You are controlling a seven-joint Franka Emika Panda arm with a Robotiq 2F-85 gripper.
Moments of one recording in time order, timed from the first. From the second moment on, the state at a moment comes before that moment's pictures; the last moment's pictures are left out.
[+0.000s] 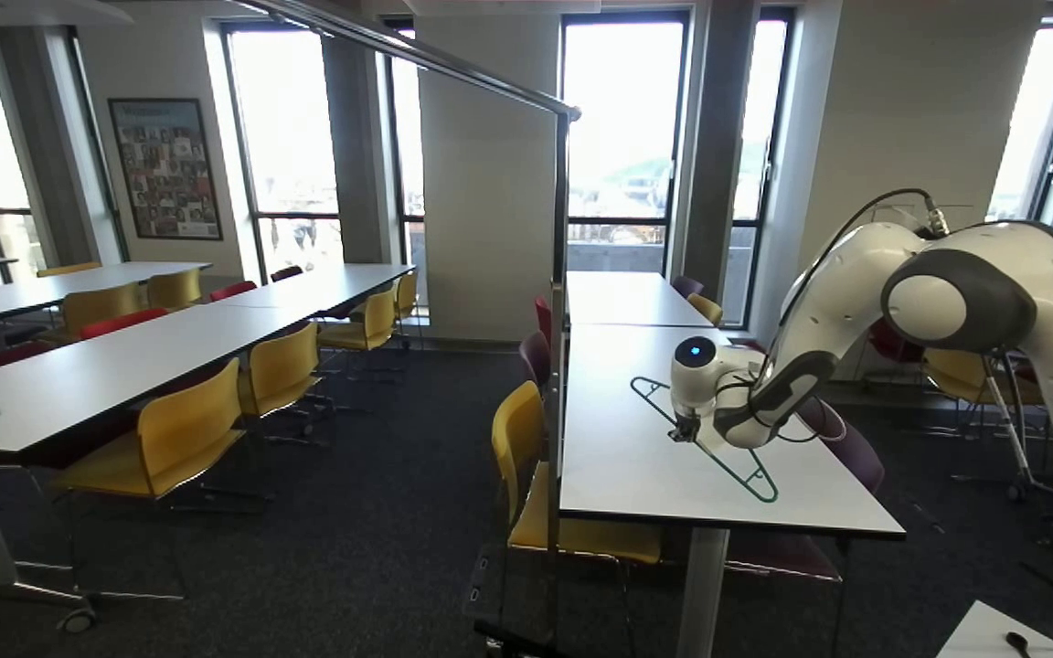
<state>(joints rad) 0.32 0.44 -0.47 -2.05 -0.86 2.75 0.70</state>
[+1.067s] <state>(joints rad) 0.37 0.21 -0.31 -2.11 -1.32 2.48 0.97</state>
